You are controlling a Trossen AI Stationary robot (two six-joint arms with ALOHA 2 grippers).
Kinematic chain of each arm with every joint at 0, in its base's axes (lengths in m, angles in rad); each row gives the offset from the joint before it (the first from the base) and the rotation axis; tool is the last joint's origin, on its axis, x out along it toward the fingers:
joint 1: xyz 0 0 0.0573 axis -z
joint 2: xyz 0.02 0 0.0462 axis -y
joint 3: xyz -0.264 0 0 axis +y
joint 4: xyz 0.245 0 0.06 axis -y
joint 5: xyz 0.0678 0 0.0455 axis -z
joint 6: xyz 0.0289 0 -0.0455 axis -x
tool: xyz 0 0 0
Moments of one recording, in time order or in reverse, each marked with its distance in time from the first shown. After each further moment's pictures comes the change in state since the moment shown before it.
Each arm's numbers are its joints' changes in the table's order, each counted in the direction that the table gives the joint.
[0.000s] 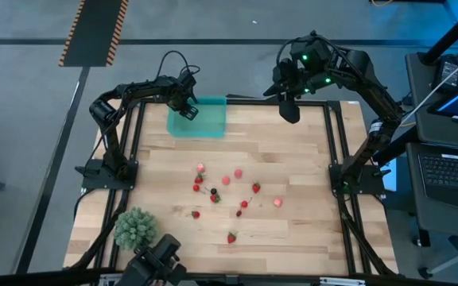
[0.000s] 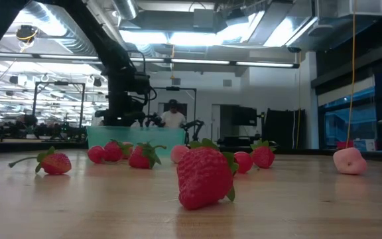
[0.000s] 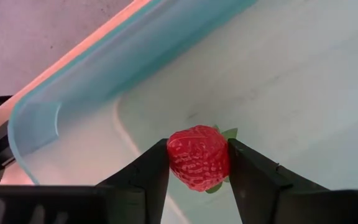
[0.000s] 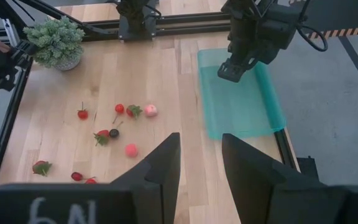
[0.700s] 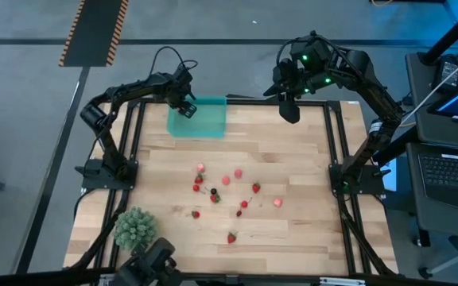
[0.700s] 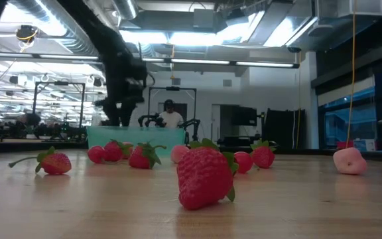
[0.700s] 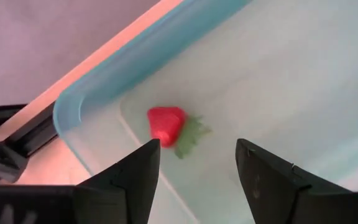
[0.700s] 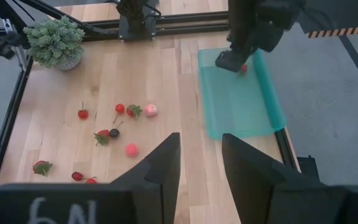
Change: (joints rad) left arm 0.003 0.129 0.000 -0.052 0.066 -0.029; right arm 0.000 0.000 0.000 -0.002 0.000 -0.002
